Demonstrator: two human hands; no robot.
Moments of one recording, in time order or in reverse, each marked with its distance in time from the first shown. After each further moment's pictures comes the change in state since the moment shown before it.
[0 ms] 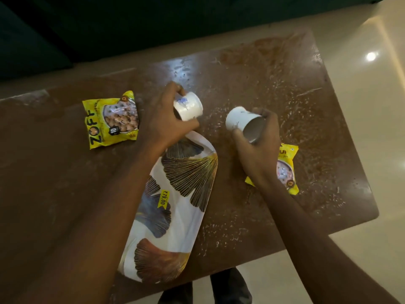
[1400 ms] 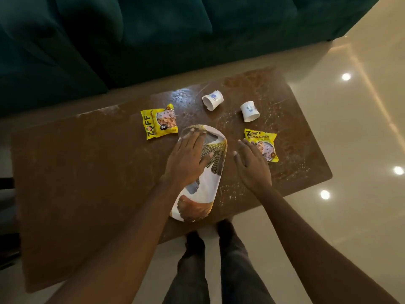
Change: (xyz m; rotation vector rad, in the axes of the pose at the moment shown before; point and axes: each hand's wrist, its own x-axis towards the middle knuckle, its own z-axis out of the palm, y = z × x) left_hand -0.172 0.029 -0.087 0.423 -0.176 0.246; right_hand -0.138 -0.082 -0.068 -0.453 -0.326 -0.056
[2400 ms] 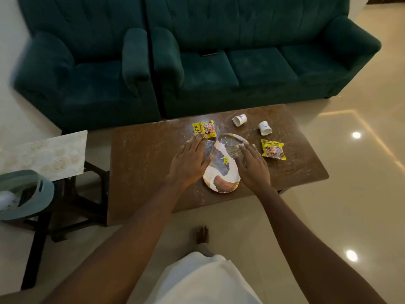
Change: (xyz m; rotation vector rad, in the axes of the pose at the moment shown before) left_hand -0.281 0.004 -0.141 0.125 0.209 -0.072; right_hand -0.236 -0.156 -0.053 -0.044 0.096 -0.222
